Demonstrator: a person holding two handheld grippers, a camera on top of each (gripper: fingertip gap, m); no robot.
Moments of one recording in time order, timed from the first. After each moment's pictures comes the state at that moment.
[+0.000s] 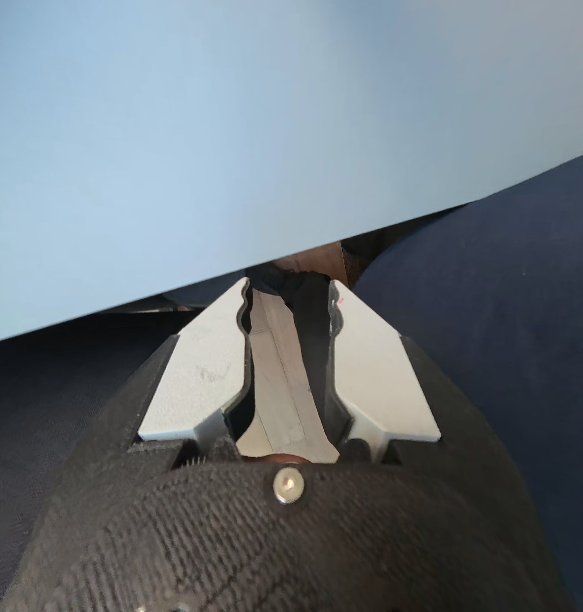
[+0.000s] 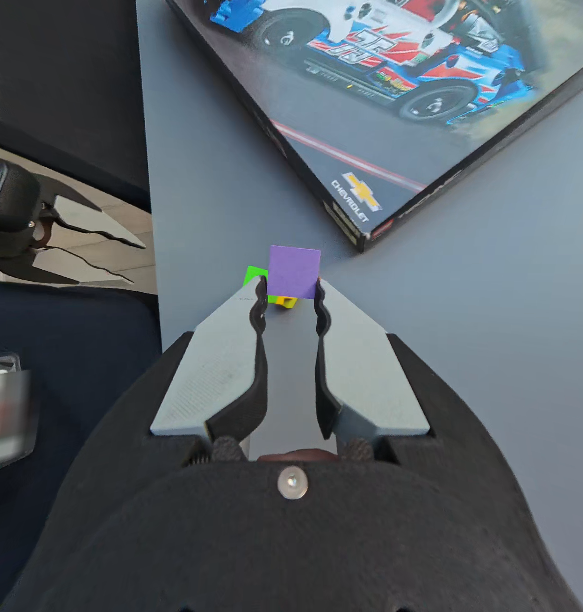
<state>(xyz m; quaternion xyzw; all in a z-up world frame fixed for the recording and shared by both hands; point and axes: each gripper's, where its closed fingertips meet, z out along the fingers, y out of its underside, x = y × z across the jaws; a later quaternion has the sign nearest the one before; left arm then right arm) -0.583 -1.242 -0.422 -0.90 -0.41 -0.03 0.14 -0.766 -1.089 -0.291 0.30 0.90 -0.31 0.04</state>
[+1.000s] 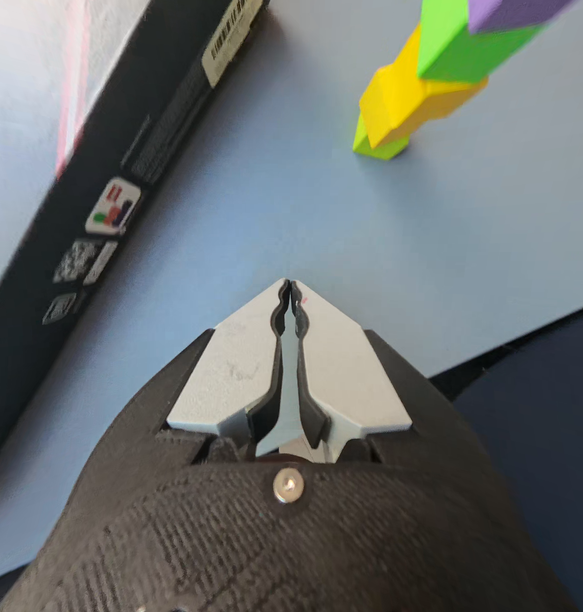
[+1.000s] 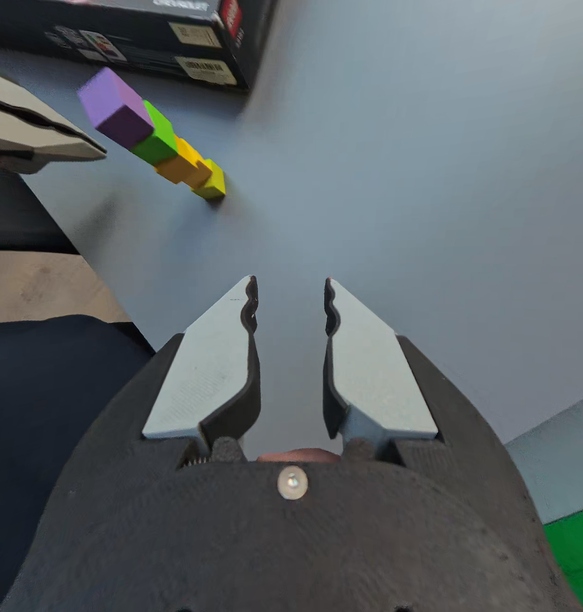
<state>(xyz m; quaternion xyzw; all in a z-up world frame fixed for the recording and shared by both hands) -0.718 -1.212 -0.408 -0.92 -0.34 0.01 0.19 -0.677 -0.973 -0.331 0.56 0.78 -0.27 -0.04</state>
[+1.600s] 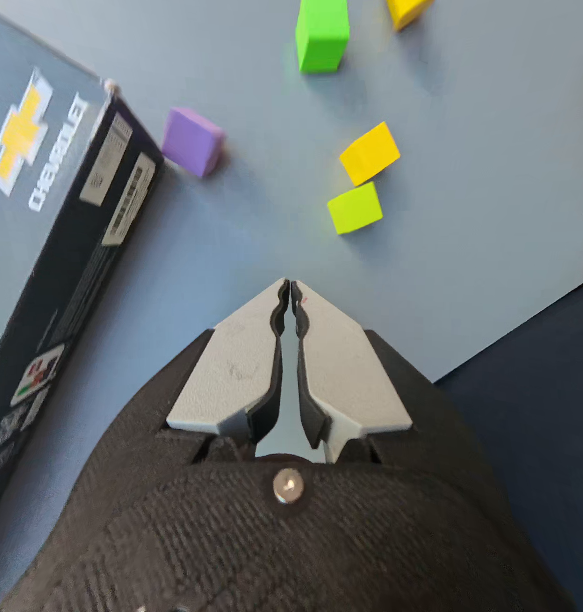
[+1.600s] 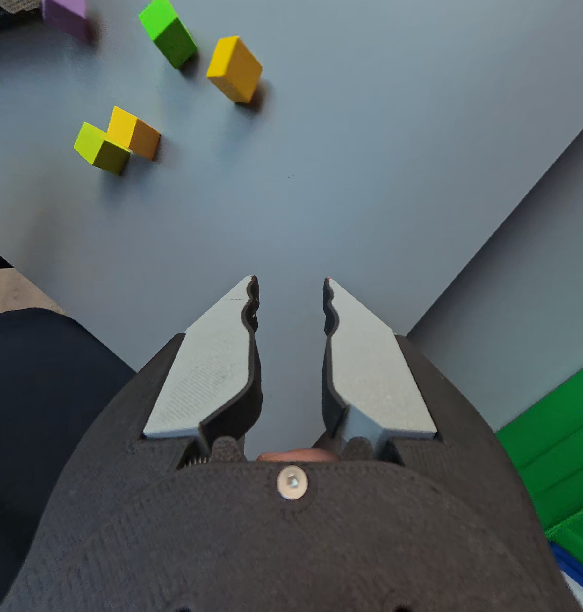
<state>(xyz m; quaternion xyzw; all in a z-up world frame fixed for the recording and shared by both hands) -0.720 -1.120 -0.391 -0.93 -0.30 -0.05 0.21 -0.612 -0.854 -0.378 0.67 0.70 -0.25 -0.03</state>
